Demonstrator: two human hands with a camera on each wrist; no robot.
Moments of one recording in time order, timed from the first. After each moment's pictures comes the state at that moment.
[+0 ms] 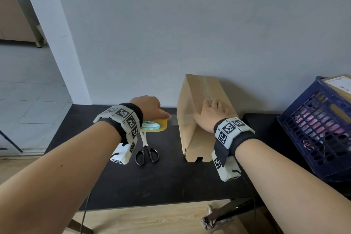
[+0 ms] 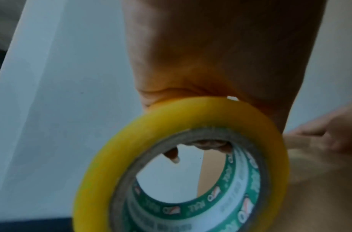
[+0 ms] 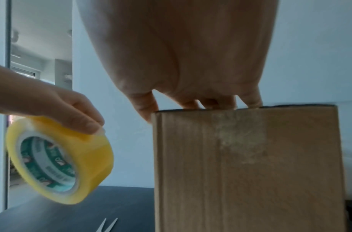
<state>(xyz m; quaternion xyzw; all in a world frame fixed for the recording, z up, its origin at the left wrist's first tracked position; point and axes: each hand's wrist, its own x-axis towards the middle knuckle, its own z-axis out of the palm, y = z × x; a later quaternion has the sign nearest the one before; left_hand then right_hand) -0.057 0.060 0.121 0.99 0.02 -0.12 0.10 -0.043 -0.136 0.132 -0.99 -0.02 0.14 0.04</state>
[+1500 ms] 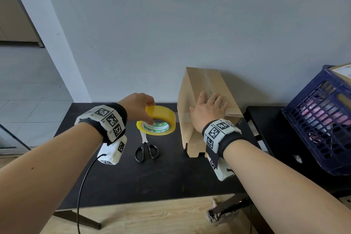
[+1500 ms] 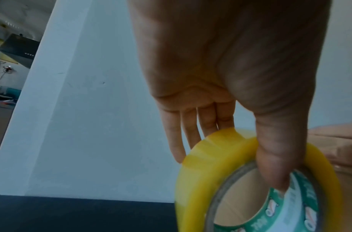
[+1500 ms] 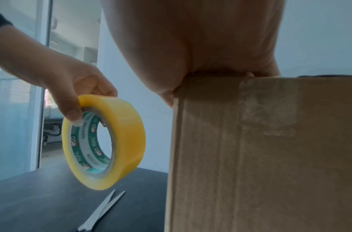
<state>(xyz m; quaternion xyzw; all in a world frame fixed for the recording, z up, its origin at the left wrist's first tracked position) -0.066 0.075 0.115 0.97 -0.01 -0.12 0.20 -0.042 -0.129 0.105 -1.00 -0.02 0.05 0.02</state>
